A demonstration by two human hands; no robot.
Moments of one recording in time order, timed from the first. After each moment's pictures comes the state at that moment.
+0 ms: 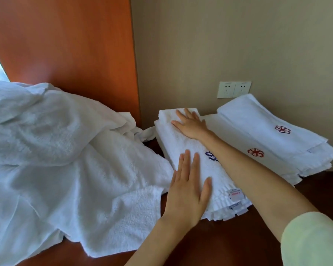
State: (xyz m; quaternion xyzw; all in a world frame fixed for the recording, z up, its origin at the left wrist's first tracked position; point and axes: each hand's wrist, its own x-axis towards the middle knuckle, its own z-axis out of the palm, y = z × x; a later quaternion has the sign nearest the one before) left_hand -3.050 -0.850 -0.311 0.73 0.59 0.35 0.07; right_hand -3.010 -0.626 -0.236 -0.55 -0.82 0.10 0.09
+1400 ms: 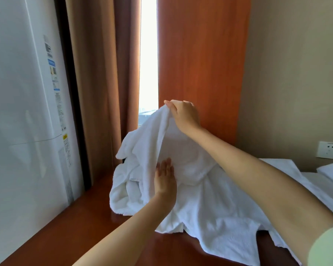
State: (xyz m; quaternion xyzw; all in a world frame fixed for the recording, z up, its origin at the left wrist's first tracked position) left_hand -3.290 -0.977 -0.201 0.46 0.86 -0.12 -0.17; right_hand -3.260 -0.887 -0.038 -0.18 -0.85 0.04 0.49
